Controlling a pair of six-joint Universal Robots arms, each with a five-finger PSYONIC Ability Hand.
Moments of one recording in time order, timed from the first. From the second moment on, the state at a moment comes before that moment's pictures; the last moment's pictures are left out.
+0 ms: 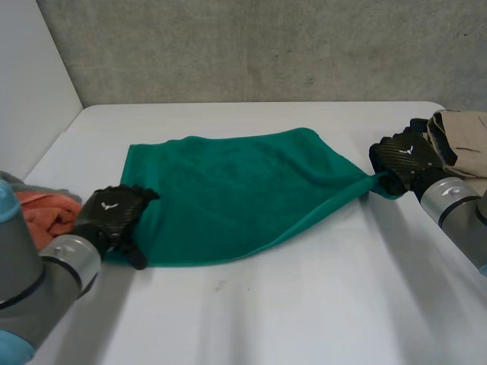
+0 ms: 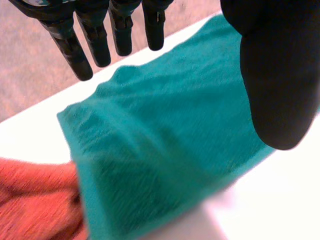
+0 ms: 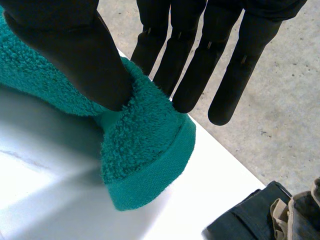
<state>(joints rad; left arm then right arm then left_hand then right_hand) 4.46 -1.76 -1.93 3.30 -1.45 3.40 1.66 -1.09 1.60 -0.36 1.15 2.69 0.25 0.25 0.25 0.25 0.08 1.13 1.18 1.19 1.20 0.98</state>
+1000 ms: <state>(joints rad) 4.63 -1.96 -1.85 3.49 -1.29 3.59 1.67 -1.11 1.62 -0.35 1.15 2.68 1.17 1.20 1.17 1.20 0.33 1.13 1.18 1.19 1.20 0.98</state>
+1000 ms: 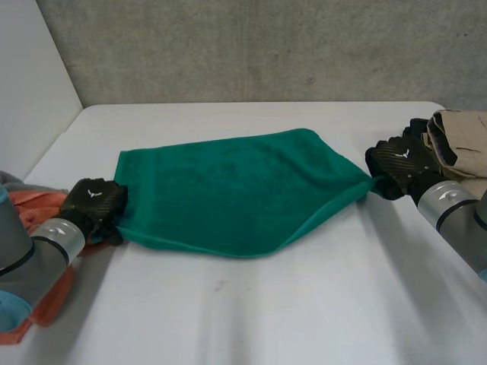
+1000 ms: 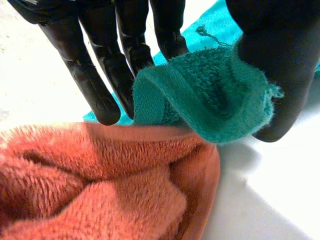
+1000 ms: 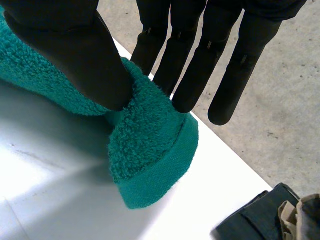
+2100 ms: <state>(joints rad) 4.53 -1.64 -2.10 3.34 -1.28 3.69 1.55 -1.29 1.67 0.13 1.08 2.28 1.17 1.20 1.19 1.20 0.98 1.13 1.18 1.19 1.20 0.98</state>
